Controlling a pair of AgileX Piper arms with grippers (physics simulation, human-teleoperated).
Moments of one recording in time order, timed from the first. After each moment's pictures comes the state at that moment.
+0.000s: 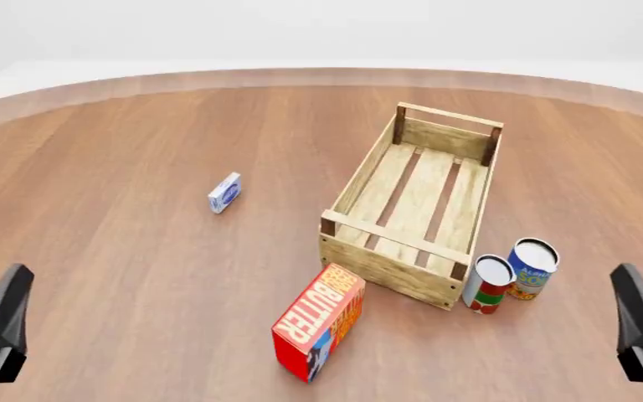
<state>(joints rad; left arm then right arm) 0.00 0.00 0.00 0.00 0.00 -0.01 0.00 0.00 0.00 0.00</state>
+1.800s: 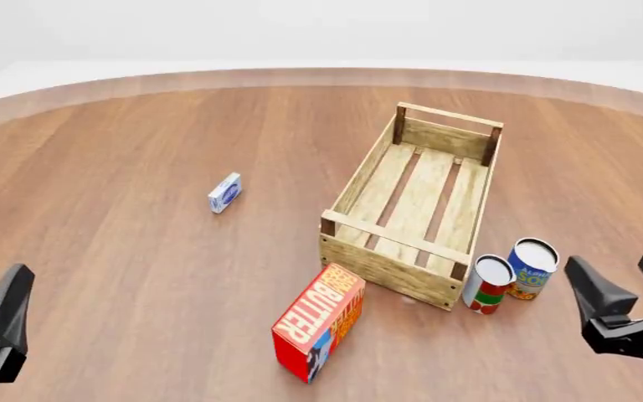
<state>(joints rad) 0.00 0.00 0.00 0.00 0.00 0.07 0.35 -0.09 -0.02 -0.02</state>
